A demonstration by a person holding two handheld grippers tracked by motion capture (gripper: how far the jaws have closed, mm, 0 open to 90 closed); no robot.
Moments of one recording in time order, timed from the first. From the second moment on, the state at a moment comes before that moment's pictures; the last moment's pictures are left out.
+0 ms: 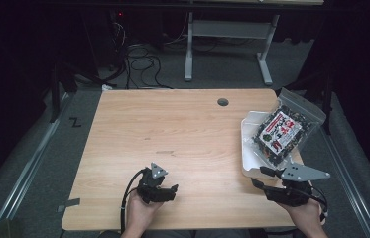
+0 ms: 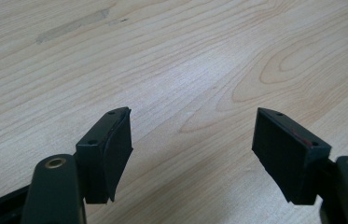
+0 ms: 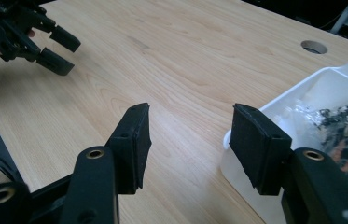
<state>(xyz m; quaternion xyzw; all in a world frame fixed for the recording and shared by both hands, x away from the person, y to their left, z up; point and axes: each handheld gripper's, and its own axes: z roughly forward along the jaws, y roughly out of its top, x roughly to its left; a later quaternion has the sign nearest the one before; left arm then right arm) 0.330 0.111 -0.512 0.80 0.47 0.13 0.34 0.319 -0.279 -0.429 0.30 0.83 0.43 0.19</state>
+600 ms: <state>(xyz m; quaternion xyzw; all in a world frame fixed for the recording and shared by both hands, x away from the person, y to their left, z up) 0.330 0.111 -0.511 0.80 0.47 0.14 0.34 0.334 -0.243 -0.447 0.28 0.85 0.41 0.17</state>
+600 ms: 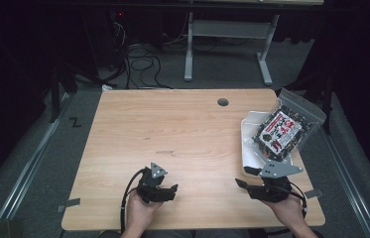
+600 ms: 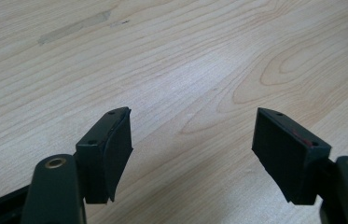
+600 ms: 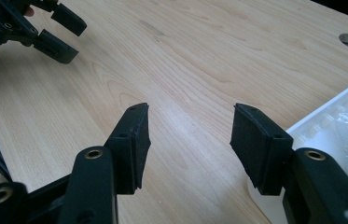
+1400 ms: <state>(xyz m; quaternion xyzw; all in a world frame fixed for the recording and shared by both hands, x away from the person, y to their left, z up) 0.331 0.111 -0.512 0.80 0.47 0.13 0.34 0.353 -0.213 -0.482 0.29 0.86 0.38 0.15</state>
